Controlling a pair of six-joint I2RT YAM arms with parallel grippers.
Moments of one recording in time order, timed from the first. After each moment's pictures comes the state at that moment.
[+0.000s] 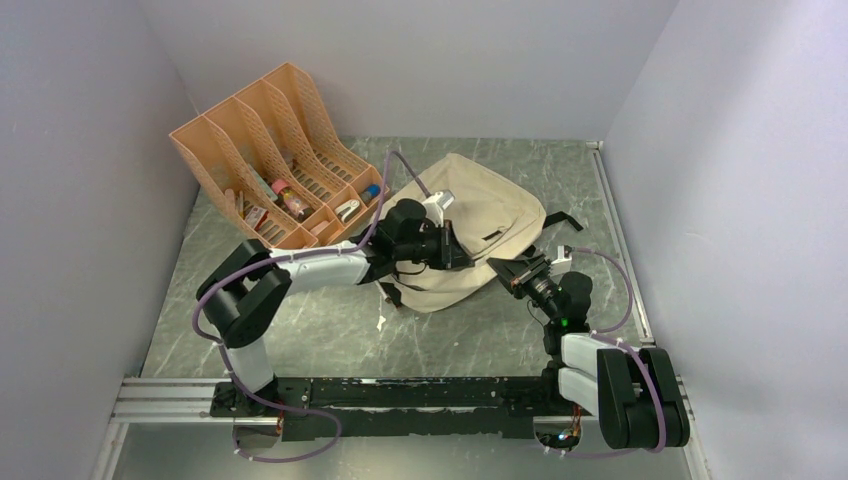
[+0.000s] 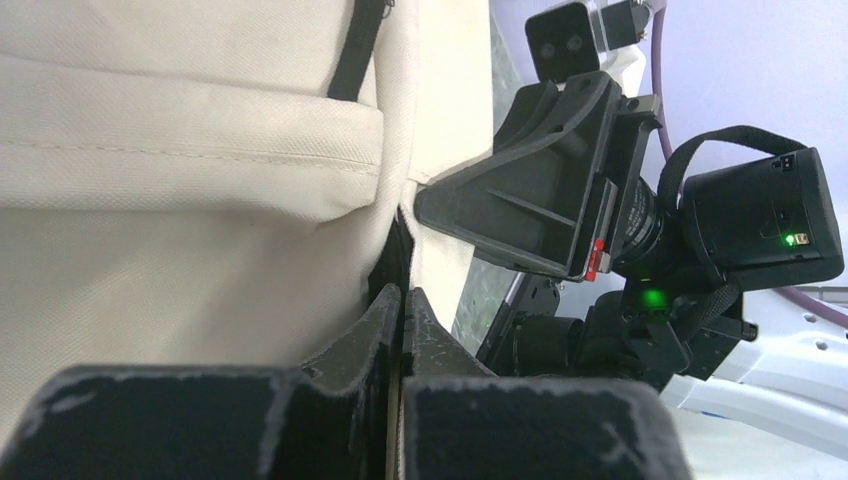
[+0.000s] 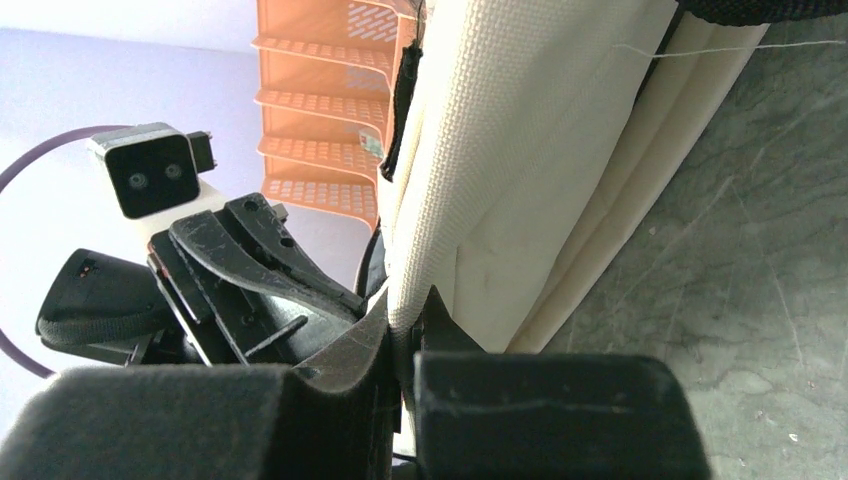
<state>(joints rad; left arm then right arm) -0.87 1.78 1.07 0.32 0.37 -0.78 0.02 1.11 0.02 0.97 -0.54 1.29</state>
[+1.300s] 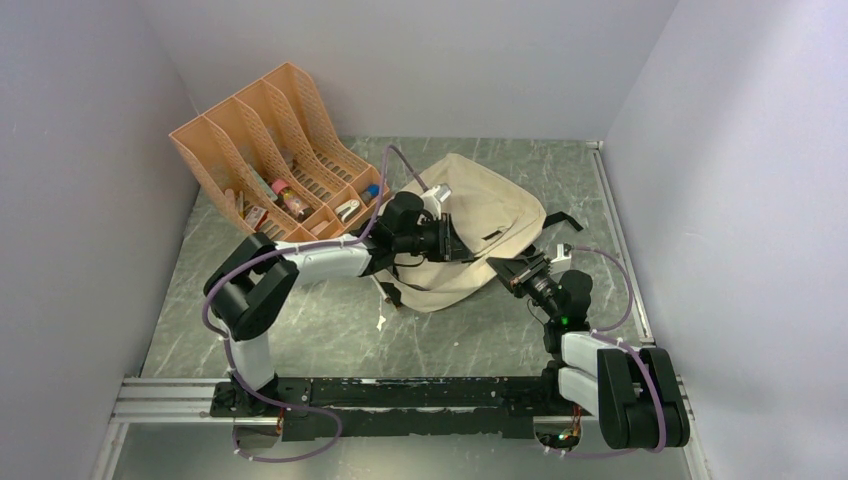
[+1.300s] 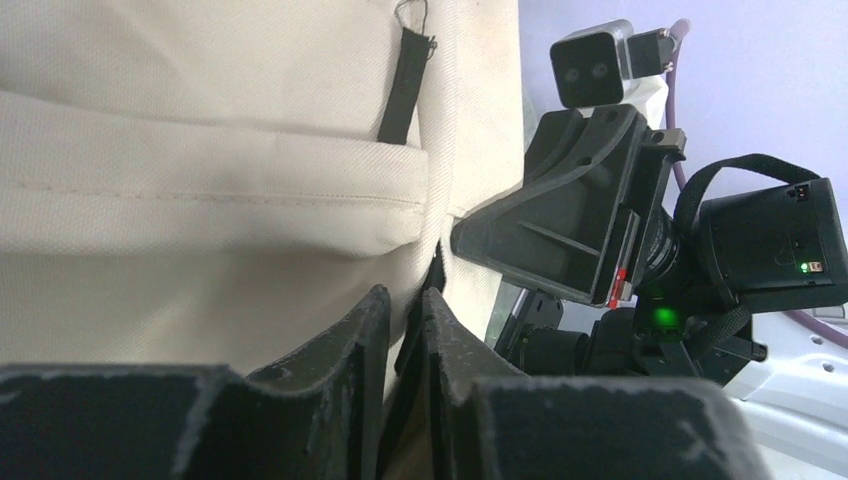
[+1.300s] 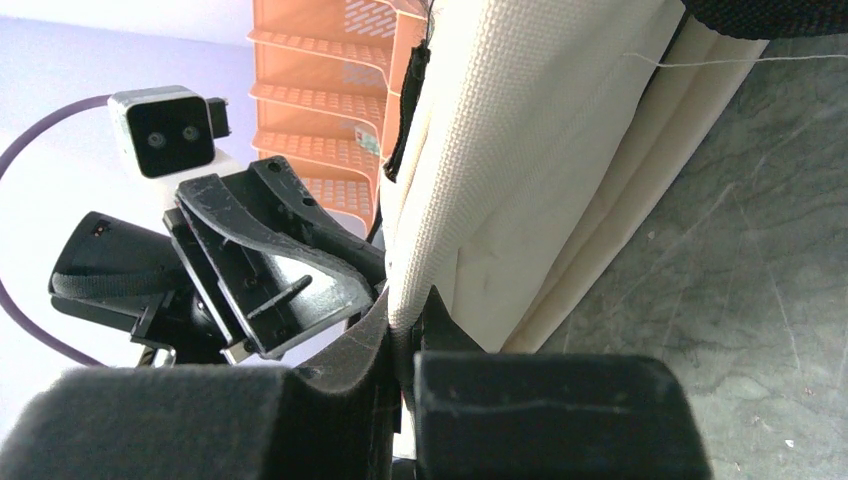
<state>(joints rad) -0.82 1.83 1.10 0.32 0.41 -0.78 0.02 1.11 0.03 0.96 -0.55 1.27</state>
